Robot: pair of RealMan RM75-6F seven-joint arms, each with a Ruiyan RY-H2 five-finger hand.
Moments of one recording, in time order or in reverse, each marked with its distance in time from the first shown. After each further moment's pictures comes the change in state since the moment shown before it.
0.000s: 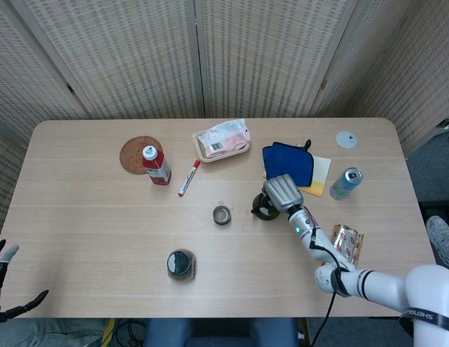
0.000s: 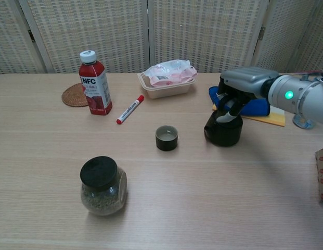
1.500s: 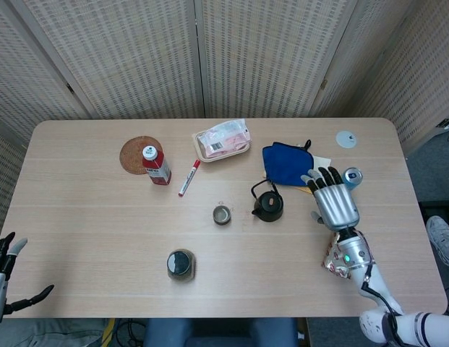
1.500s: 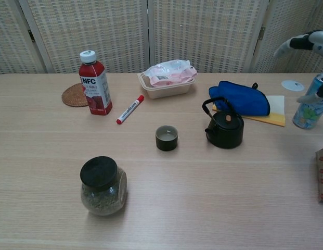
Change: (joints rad) left arm -0.051 0.019 -0.012 -0.011 0.007 -0.059 -0.001; right arm -0.302 0.292 -0.109 -0.426 -0.179 0.509 -0.146
